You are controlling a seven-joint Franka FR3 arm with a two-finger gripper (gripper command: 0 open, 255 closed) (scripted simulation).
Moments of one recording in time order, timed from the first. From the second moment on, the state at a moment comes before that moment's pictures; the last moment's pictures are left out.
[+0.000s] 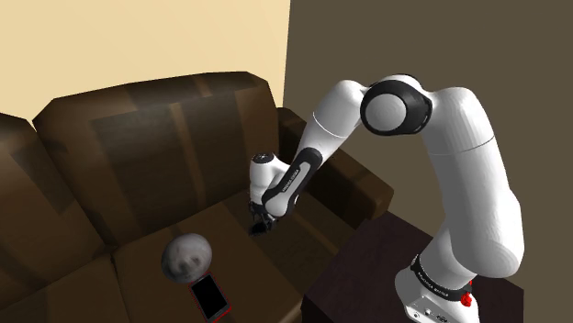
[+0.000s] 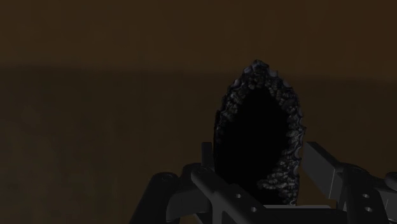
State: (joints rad) arm 0.07 0.69 0.15 -2.08 -0.26 2.75 2.06
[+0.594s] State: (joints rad) arm 0.04 0.58 0.18 -2.12 -0.24 2.68 2.03
